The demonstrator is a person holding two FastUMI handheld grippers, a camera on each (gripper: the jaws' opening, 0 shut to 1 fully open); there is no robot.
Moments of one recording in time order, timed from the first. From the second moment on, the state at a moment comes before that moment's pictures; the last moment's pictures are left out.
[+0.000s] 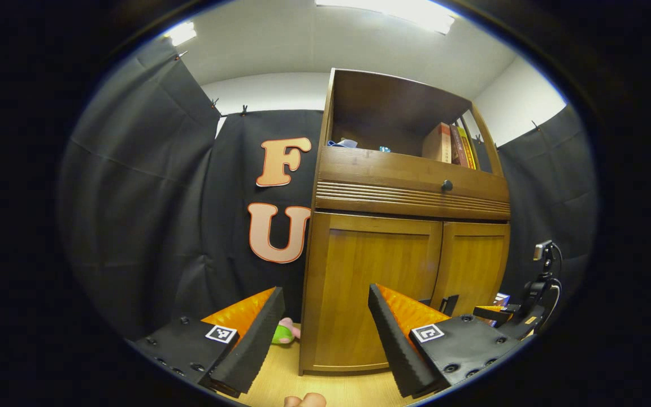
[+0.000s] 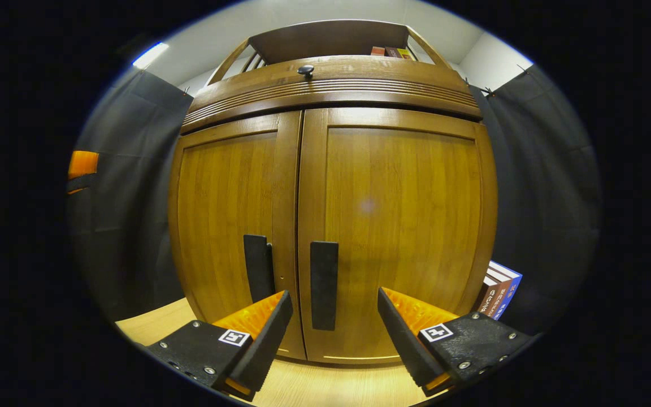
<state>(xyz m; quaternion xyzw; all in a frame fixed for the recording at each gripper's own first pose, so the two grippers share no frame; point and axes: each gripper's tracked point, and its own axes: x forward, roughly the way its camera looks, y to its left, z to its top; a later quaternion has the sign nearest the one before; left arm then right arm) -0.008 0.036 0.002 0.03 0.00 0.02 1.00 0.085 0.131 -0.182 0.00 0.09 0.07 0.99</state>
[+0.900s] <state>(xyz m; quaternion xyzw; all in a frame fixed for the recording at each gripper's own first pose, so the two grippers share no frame) 0.007 0.048 -0.007 0.03 0.00 0.03 1.00 0.129 0.146 -0.209 0.06 0.13 0.08 0.99</state>
